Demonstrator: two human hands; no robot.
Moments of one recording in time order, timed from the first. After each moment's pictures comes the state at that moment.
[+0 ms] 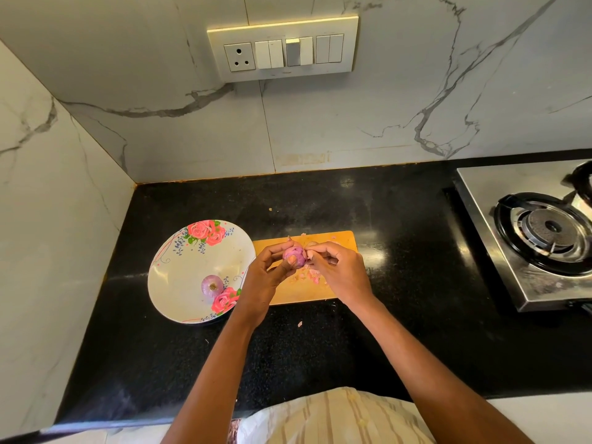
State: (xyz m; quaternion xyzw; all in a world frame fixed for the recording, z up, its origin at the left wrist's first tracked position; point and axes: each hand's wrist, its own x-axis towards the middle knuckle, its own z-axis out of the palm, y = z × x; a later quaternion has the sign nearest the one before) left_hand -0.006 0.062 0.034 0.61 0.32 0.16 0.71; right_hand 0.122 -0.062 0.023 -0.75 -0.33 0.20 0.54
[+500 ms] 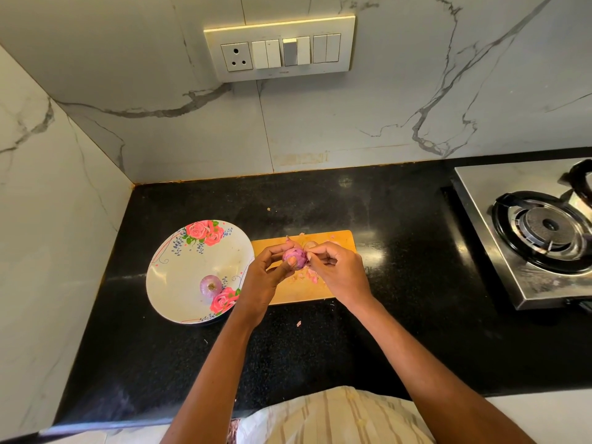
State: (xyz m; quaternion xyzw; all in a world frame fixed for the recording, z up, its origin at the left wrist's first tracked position) left_hand -0.005 0.061 0.034 0.62 0.32 0.15 0.70; right_hand 0.122 -0.063 0.021 -0.75 -0.32 0.19 0.54
